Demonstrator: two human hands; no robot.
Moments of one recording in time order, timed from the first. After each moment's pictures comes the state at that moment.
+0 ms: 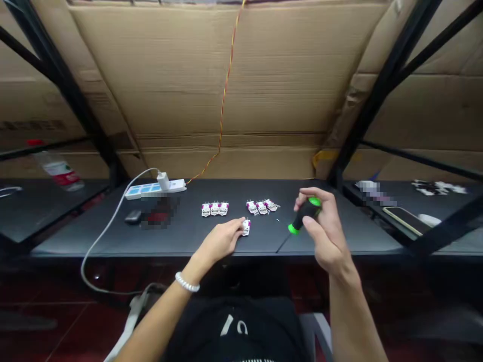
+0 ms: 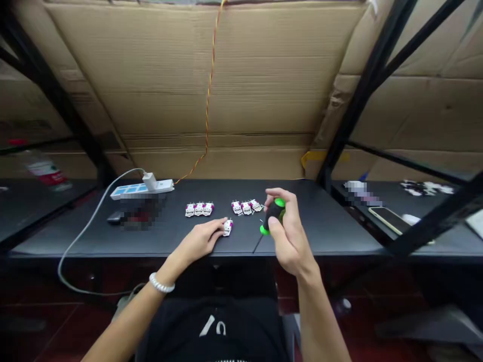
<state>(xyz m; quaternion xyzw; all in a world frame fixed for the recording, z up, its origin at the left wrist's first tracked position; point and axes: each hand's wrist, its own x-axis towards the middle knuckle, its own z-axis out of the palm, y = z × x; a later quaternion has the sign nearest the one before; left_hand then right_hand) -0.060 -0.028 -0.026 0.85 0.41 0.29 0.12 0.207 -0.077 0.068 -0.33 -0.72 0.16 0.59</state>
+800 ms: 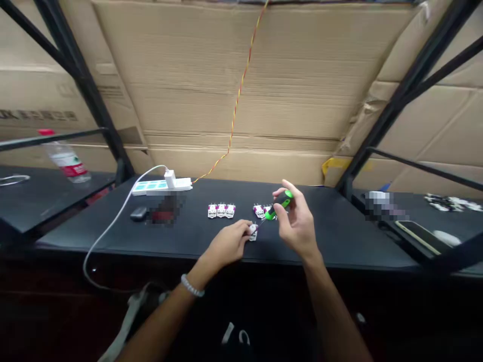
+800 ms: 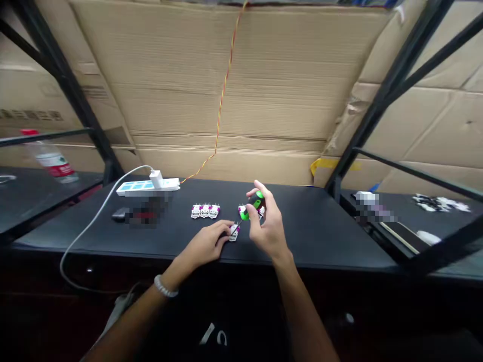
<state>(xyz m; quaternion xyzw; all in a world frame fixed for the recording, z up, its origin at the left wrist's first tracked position) -0.055 -0.030 -0.025 0.84 0.43 0.31 0.14 0.152 -0.017 0.039 -0.31 -0.71 0.16 0.61</state>
